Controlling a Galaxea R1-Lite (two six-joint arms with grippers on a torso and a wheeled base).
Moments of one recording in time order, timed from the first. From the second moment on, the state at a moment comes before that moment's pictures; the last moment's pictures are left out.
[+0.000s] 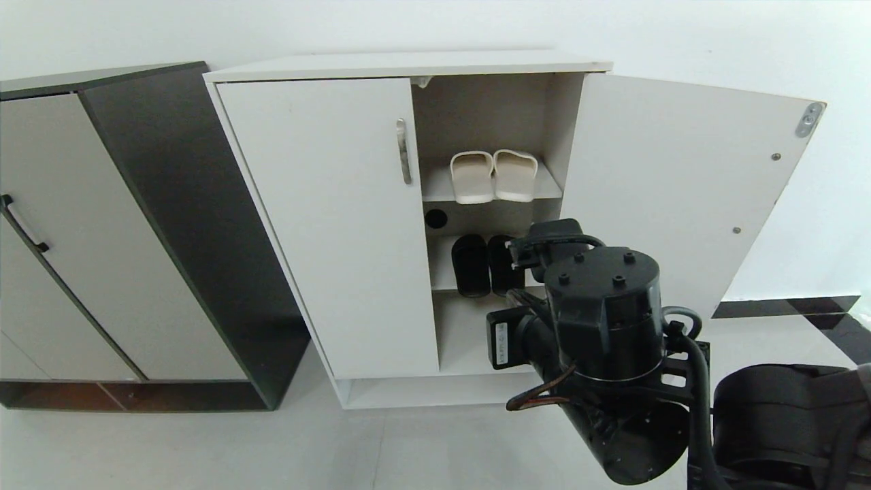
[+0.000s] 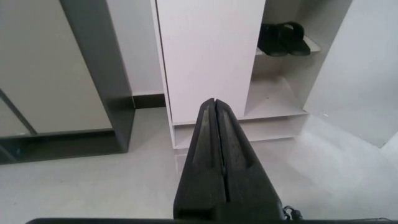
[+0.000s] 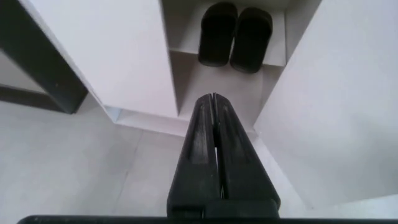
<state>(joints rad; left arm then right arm) 0.00 0.00 0.00 0.00 -0.04 0.01 1.00 1.80 -1.00 -0.57 -0.75 0.19</state>
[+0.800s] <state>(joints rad) 0.00 0.00 0.00 0.00 -0.04 0.01 1.00 1.82 -0.97 -0.61 -0.74 0.18</state>
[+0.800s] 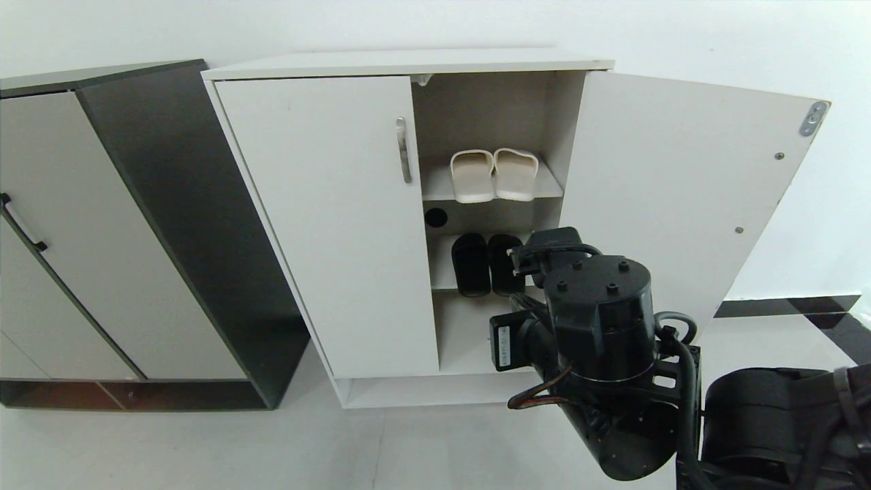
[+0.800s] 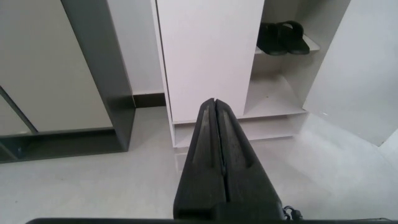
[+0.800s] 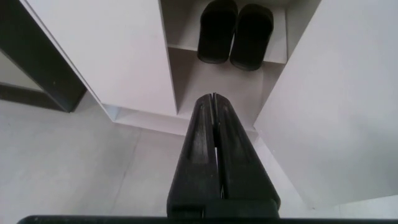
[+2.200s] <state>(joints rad) 0.00 0.00 0.00 0.00 -0.04 0.01 0.99 1.83 -0.97 -0.61 -0.74 0.18</state>
